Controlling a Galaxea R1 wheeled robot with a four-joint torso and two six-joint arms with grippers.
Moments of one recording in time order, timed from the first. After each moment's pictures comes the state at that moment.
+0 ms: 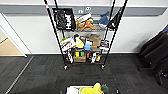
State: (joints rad) left arm 0.74 2.36 -1.69 -0.39 0.20 -0.06; right arm -0.77 2.49 -1.69 0.23 -0.06 0.30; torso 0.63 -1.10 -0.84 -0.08
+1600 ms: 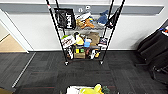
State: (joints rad) left arm 0.74 2.35 -1.67 -0.39 0.21 -0.05; right arm -0.80 2.47 -1.67 0.23 -0.04 0.30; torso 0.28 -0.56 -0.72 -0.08
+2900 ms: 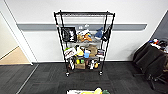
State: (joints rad) left arm 0.78 2.33 -1.65 -0.39 0.23 -0.06; right arm -0.84 2.45 -1.64 0.23 -0.06 0.30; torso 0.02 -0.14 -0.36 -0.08
